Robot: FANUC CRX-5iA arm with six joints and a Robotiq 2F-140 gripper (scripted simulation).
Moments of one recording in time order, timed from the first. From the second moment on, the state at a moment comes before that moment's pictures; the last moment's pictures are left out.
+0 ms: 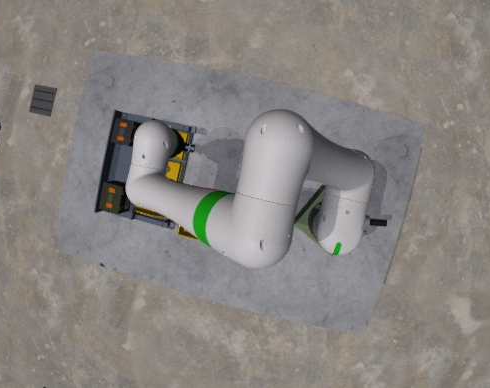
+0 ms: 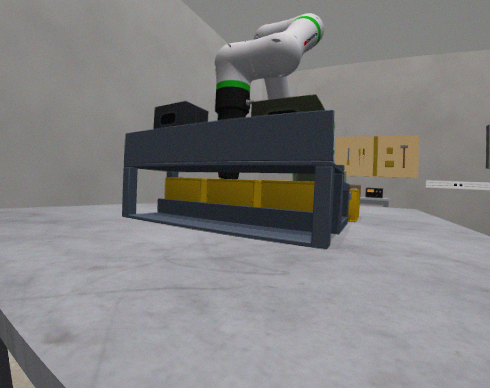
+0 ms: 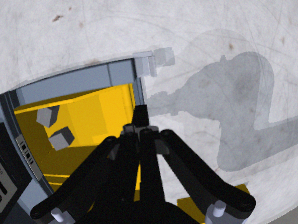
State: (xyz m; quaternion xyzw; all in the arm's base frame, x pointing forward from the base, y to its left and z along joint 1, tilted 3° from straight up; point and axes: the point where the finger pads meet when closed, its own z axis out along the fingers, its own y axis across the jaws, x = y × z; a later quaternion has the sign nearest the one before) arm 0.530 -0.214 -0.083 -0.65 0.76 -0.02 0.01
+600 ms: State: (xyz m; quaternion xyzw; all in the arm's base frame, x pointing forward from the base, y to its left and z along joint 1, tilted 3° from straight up) arm 0.523 -0.213 -0.077 -0.65 0.76 -0.02 0.01
